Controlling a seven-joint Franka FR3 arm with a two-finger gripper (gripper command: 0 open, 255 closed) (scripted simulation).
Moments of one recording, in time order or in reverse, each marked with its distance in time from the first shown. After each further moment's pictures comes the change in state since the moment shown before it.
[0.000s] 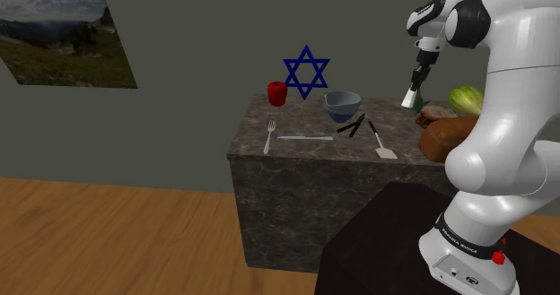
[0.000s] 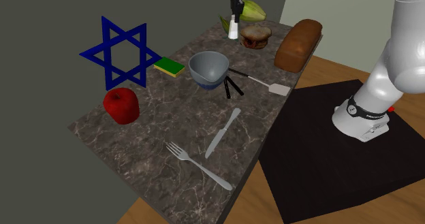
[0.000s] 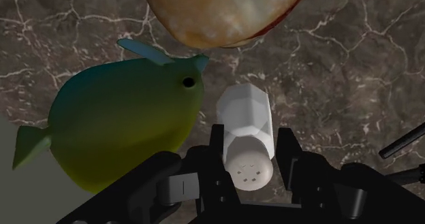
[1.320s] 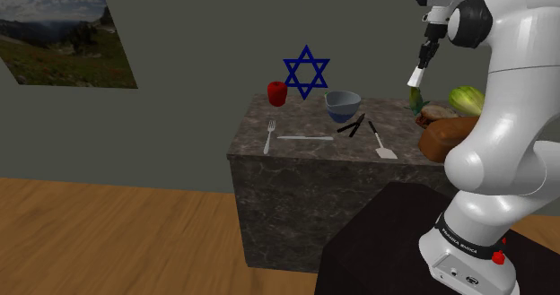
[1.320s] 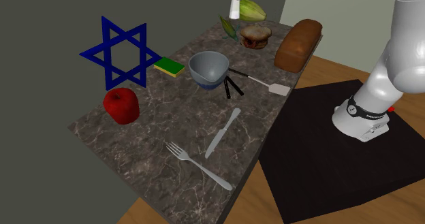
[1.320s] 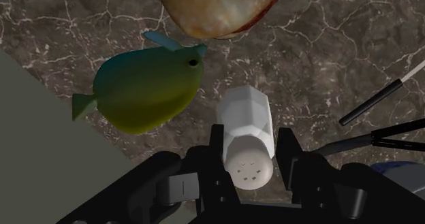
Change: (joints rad) arm -0.023 -0.005 -0.007 0.257 -0.009 -0.259 0.026
